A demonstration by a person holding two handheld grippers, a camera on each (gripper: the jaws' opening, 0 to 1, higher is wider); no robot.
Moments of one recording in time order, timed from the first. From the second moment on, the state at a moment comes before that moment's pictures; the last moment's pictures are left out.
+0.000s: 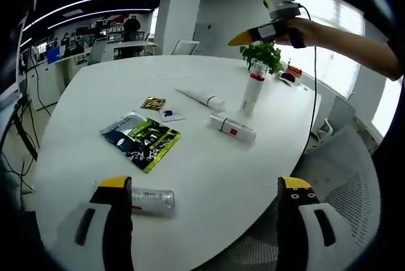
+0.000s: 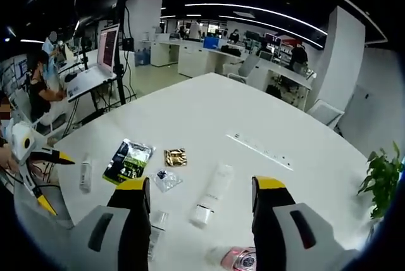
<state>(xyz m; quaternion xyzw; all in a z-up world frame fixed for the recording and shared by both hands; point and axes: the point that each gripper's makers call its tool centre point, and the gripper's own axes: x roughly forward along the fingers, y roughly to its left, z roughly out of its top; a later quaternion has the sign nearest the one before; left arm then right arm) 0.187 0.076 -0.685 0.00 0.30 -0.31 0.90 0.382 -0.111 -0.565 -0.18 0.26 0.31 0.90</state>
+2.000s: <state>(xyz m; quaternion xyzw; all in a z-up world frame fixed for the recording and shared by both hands) 0.184 0.100 -0.681 0.00 0.29 -0.28 0.92 0.449 -0.088 -0.714 -0.13 0.48 0.21 0.84</state>
